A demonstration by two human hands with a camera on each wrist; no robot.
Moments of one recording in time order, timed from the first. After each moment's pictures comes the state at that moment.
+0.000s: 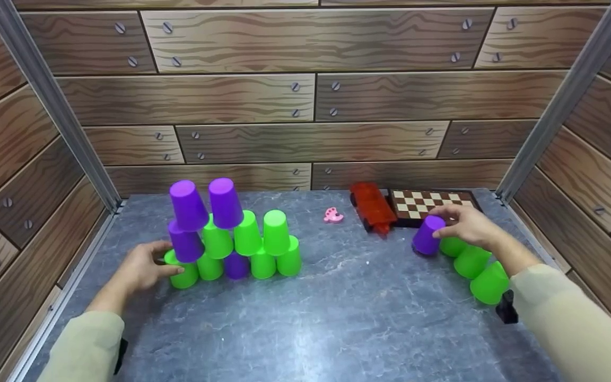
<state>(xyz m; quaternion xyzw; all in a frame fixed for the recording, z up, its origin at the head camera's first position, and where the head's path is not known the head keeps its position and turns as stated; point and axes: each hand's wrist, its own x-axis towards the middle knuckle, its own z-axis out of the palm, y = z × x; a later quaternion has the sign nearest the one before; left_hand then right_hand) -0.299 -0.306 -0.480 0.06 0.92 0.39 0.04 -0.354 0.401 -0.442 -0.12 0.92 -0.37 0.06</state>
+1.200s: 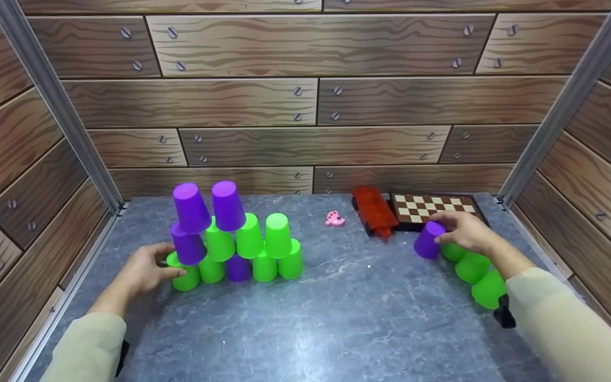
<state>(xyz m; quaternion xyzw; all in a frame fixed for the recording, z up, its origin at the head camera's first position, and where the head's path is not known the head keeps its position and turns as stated) -0.297 -0.306 -0.480 0.05 0.91 0.41 0.04 -0.361 0.400 -0.451 -0.11 0.94 -0.33 0.06</state>
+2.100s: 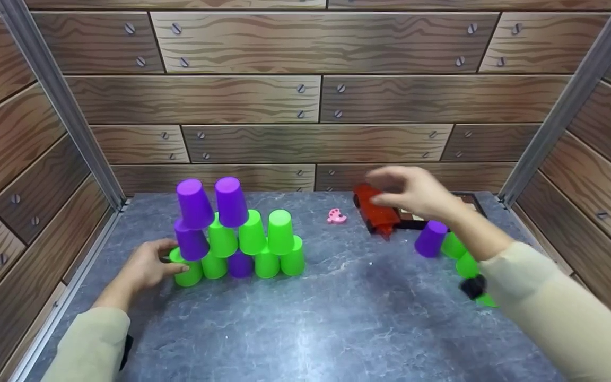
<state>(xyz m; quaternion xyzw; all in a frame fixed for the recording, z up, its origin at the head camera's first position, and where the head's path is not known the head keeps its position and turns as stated) -0.297 -0.303 -0.479 0.04 0.91 0.41 0.05 -0.342 0.256 -0.336 -0.26 0.89 -0.36 -0.02</state>
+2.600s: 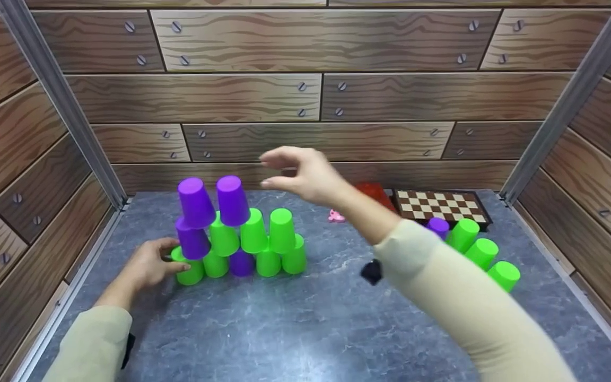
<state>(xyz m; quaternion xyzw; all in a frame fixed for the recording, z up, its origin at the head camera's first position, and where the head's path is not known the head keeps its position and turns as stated) -0.297 -0.305 -0.479 0.04 0.91 0.40 0.05 -0.340 0.068 -0.308 -0.34 0.82 -0.45 -0.05</state>
